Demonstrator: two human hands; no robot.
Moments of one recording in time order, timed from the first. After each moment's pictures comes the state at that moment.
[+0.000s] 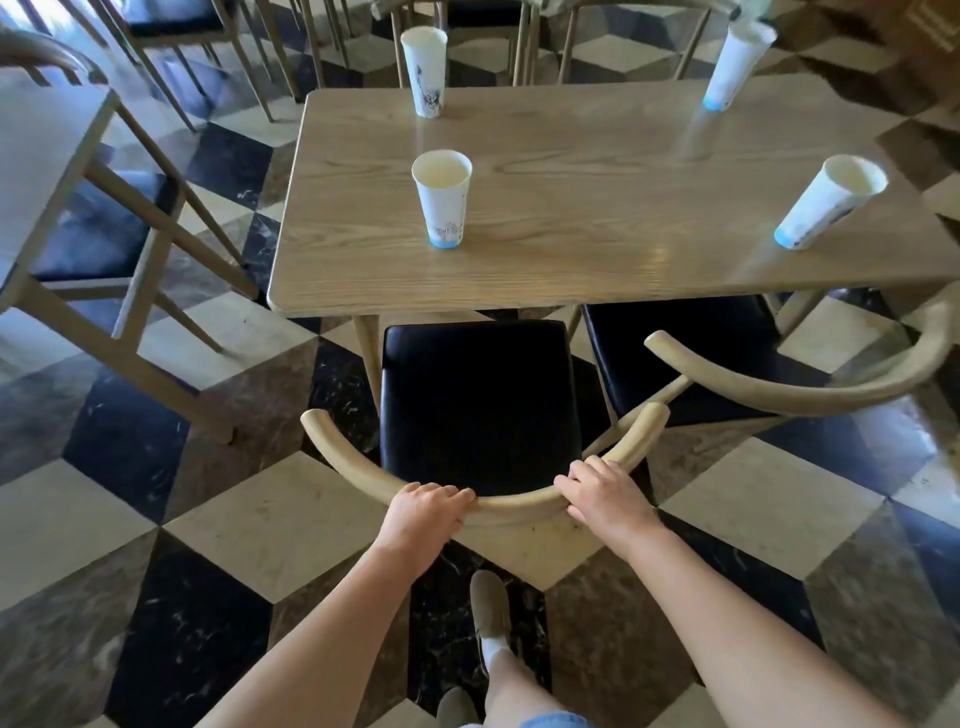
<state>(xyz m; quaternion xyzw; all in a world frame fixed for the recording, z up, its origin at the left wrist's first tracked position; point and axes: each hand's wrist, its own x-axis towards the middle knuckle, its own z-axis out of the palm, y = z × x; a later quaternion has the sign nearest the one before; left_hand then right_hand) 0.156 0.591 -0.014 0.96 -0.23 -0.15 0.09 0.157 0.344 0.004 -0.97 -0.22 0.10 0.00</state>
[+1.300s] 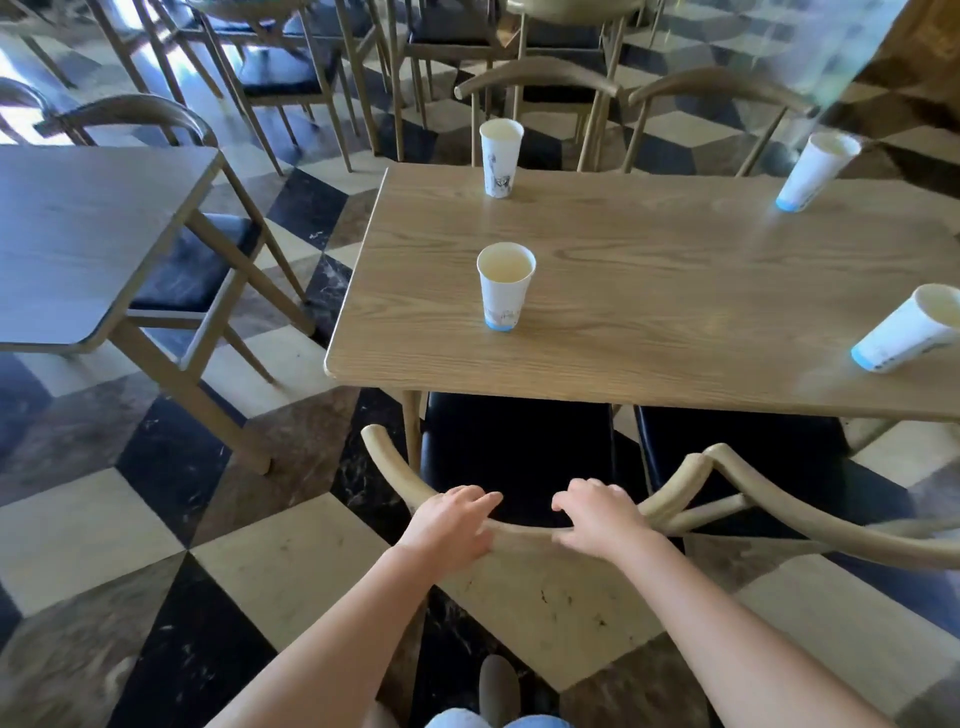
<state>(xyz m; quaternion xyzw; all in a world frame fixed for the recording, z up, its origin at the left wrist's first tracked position) 0.254 0.592 0.032 0.96 -0.17 -0.19 0.14 0.287 0.387 0.032 -0.94 -0.21 0.26 -0.01</state>
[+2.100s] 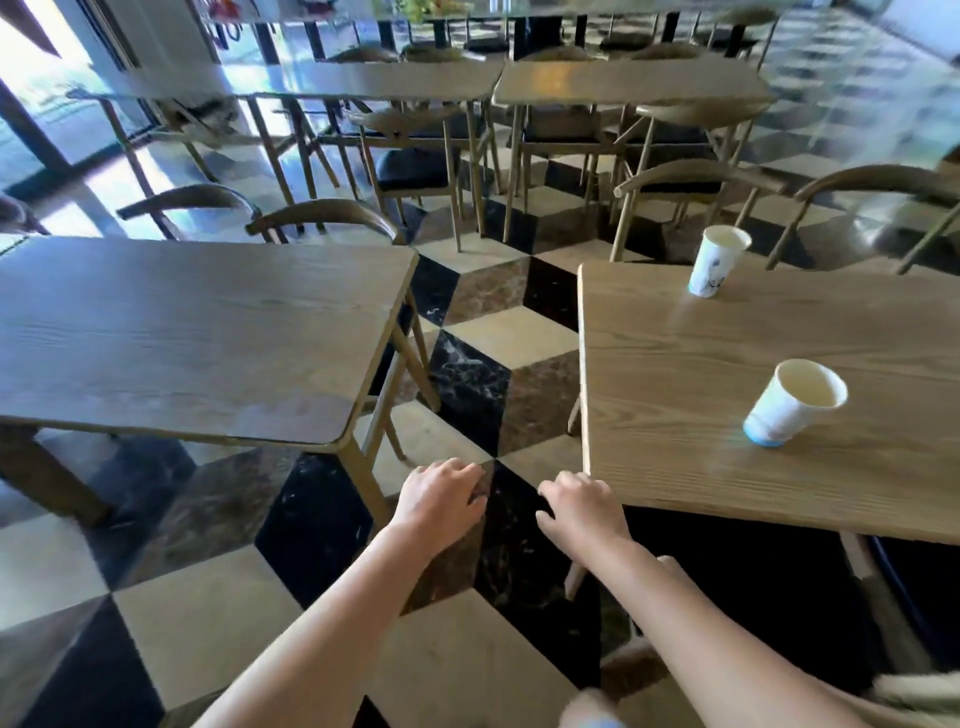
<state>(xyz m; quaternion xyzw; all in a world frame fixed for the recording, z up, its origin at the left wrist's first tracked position) 0.354 1.017 0.099 0.99 -0.08 -0.02 0.09 0.379 0.827 0.077 -0.97 -0.20 0.09 0.04</state>
